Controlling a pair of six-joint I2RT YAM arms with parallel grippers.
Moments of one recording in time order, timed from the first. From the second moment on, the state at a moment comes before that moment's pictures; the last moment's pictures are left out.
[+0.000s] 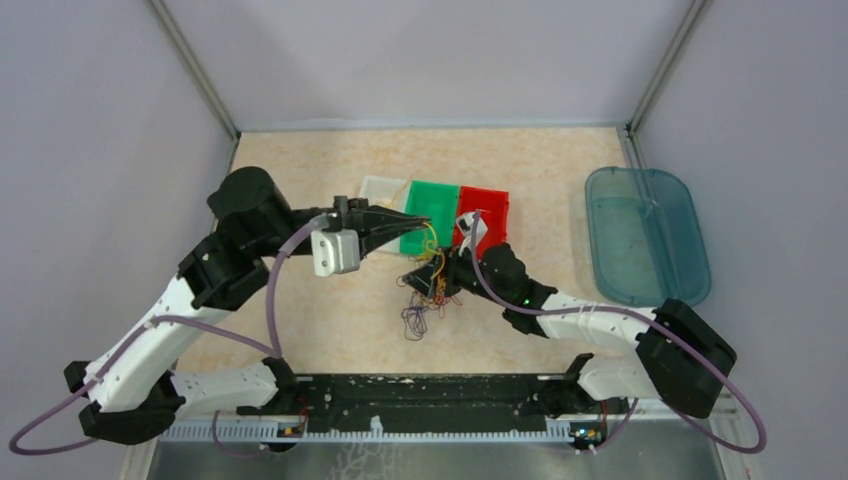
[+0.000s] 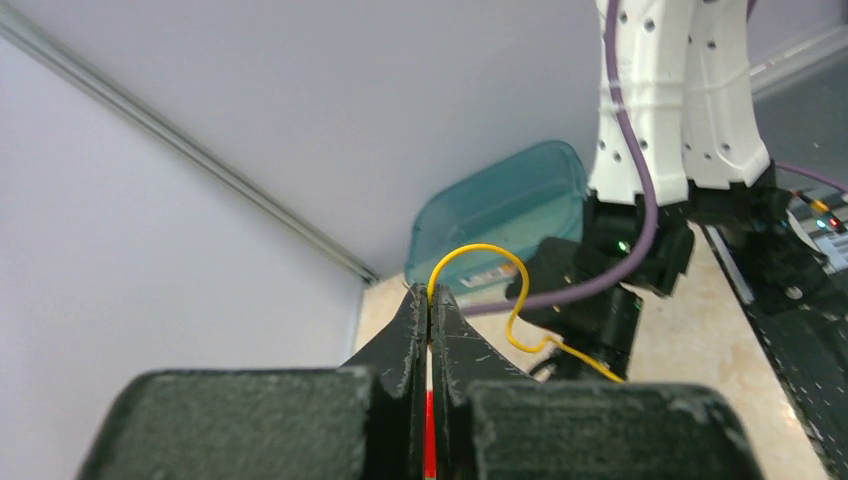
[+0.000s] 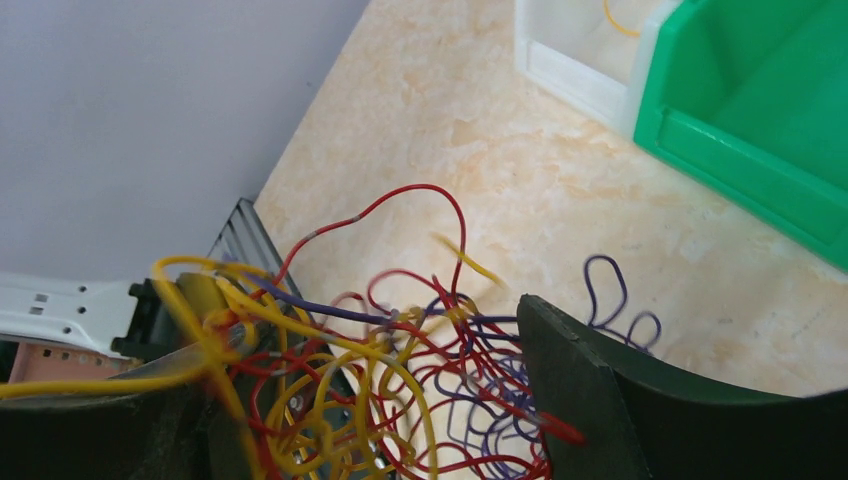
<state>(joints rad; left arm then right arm) -0.93 1.05 1.43 -0.30 0.64 0.63 0.88 1.22 0.51 0.54 -0.14 0.70</state>
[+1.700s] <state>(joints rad) -0.93 1.44 2.25 0.38 0.49 1.50 0.90 1.35 0.42 0.50 -0.09 0.77</state>
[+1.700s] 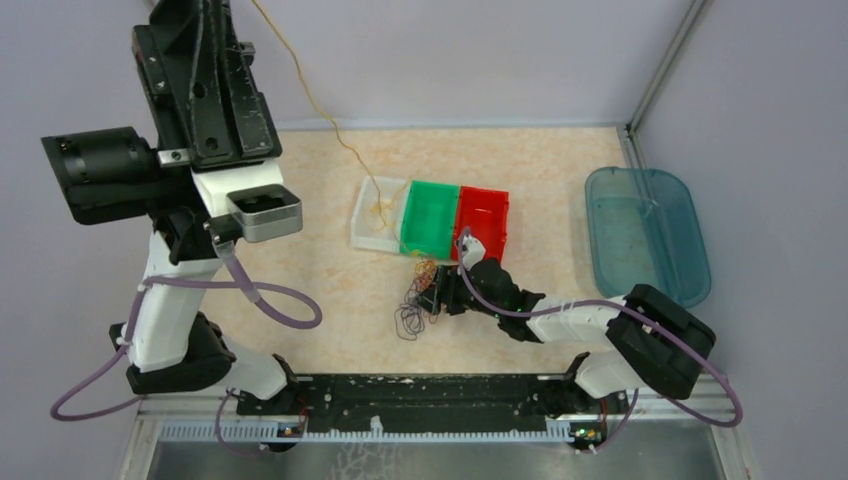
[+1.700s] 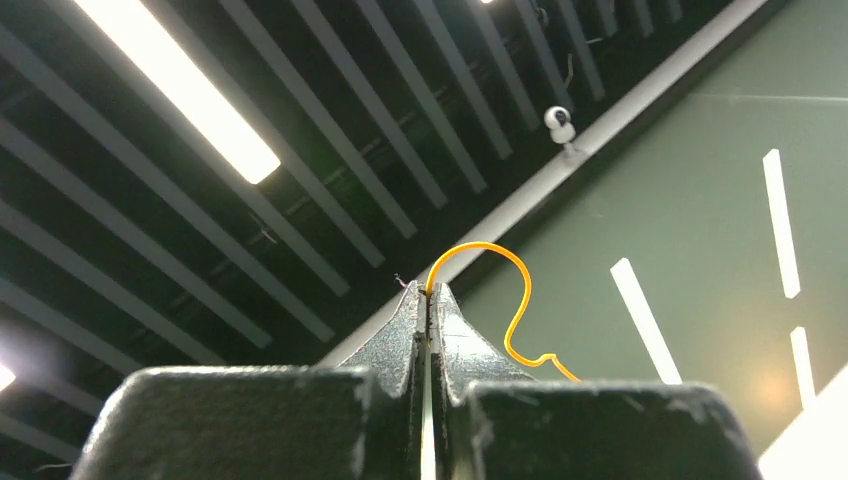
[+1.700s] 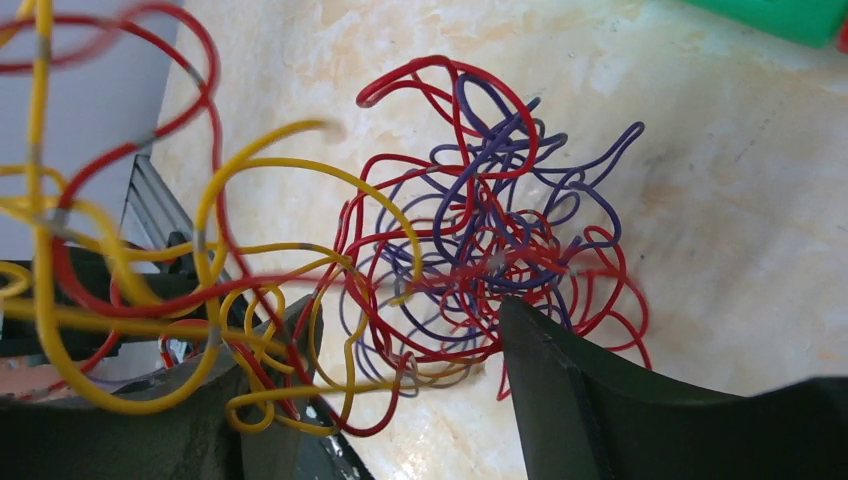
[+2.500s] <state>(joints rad) -0.93 1.33 2.27 0.32 0.43 1.73 0.91 1.36 0.41 0.34 0.03 0.84</state>
